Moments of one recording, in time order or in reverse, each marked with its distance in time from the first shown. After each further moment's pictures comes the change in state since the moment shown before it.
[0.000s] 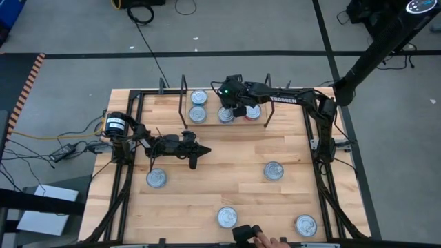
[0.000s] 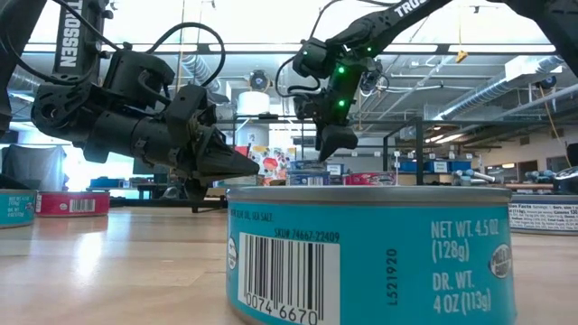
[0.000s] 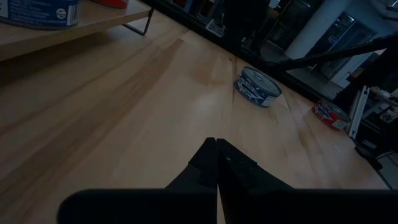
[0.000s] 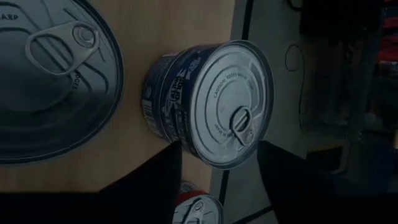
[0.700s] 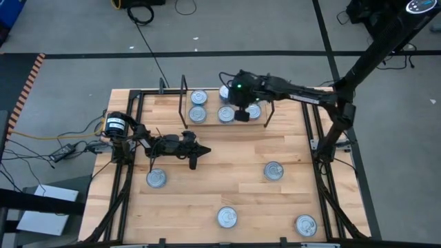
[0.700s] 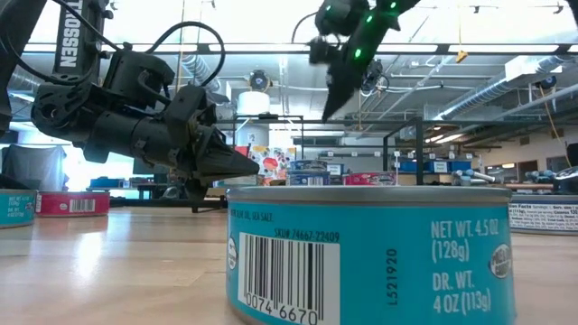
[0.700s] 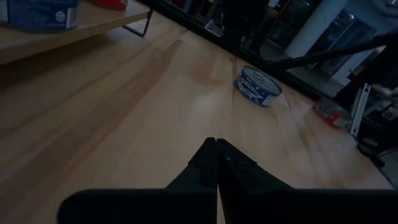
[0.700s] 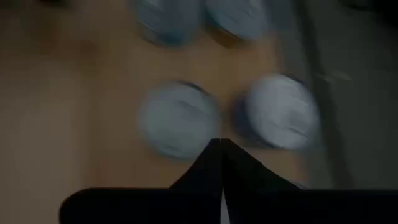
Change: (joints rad) left arm 0.000 0.000 0.000 0.001 0.003 0.017; right arm 0.024 -0.206 0.006 -0.181 -0.328 0.404
